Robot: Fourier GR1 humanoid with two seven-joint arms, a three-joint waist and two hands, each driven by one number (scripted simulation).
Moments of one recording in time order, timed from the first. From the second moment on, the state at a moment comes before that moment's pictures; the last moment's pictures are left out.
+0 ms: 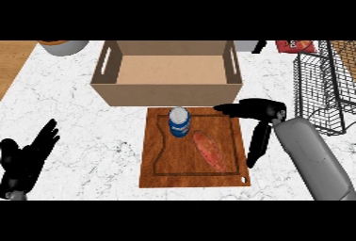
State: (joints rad) left arm 0.06 0.37 0.09 -1.37 0.12 -0.03 0.14; right arm -0.57 -0.28 0.20 -1.09 0.06 0.89 0.41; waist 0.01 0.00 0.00
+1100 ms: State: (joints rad) left arm 0.07 0.29 0.15 -1.42 0.04 -0.08 0.16; right arm -0.52 -0.11 0.16 -1.06 0.27 0.85 0.33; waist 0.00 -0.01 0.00
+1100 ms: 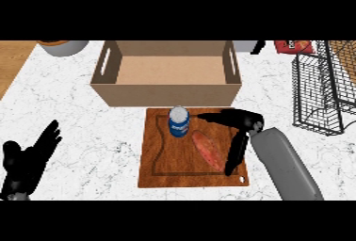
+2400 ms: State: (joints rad) left arm 0.03 0.29 0.21 -1.37 0.02 -0.13 0.15; right arm -0.45 -0.05 0.15 -1.13 0.37 0.66 0.18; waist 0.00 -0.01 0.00
